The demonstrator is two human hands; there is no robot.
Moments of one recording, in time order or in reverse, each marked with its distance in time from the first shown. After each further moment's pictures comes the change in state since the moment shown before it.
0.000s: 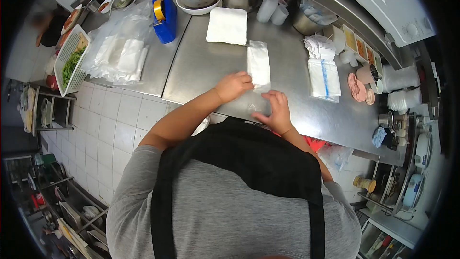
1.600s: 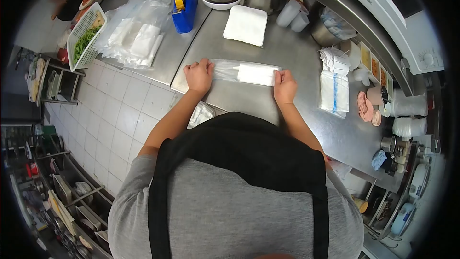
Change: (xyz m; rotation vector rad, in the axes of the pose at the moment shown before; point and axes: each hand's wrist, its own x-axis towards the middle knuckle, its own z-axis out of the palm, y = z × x) left_hand -0.078 -0.028 -0.035 0.280 0.332 -1.008; right_hand 0.068 0.076 0.064 -0.122 0.193 0.343
